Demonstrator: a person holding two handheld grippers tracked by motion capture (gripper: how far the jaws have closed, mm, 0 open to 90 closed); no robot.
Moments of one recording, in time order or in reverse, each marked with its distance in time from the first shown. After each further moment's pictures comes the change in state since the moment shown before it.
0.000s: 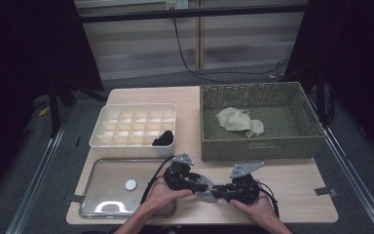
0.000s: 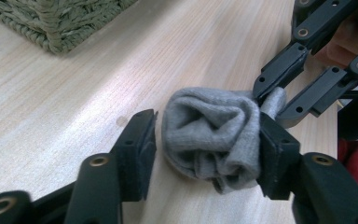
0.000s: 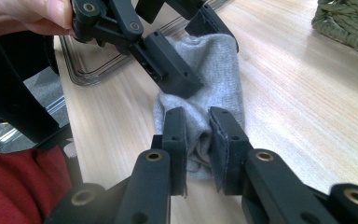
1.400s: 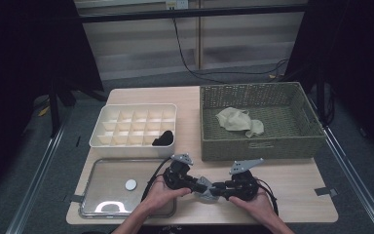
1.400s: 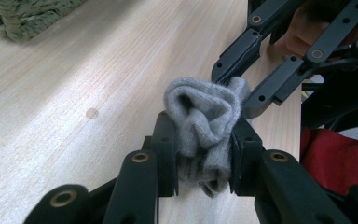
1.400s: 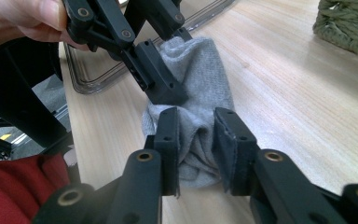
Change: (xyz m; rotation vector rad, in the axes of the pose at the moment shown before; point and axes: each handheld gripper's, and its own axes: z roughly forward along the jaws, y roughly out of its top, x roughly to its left) left arm 0.000 0.002 -0.005 0.028 -0.106 -0.025; right arm -0.008 0.005 0.003 -0.007 0.042 0.023
